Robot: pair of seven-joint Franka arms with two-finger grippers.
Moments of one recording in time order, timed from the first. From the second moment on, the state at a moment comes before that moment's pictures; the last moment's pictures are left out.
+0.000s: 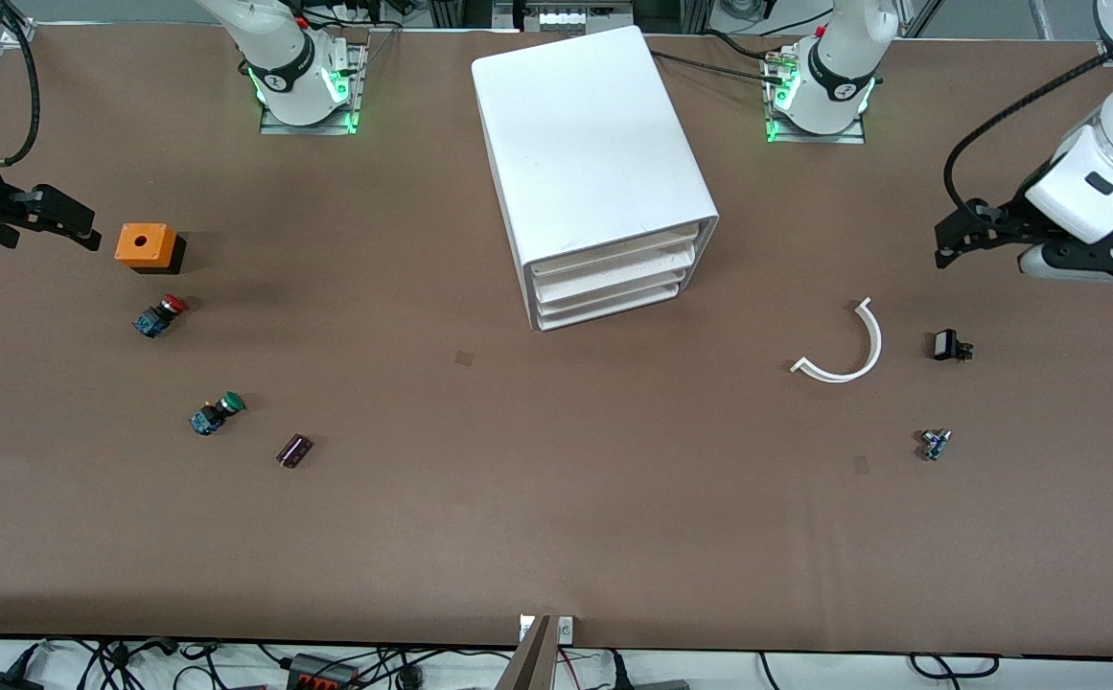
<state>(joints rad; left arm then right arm) 0.01 -0.05 -0.08 -1.75 -0.02 1.73 -0.02 0.02 -0.03 -0.07 -1.72 -0.03 1.68 -0.04</state>
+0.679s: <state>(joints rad) 0.00 -0.06 -0.07 -1.76 -0.03 1.74 -0.02 0.02 -0.03 -0.07 -1.72 -0.03 1.68 -0.05</state>
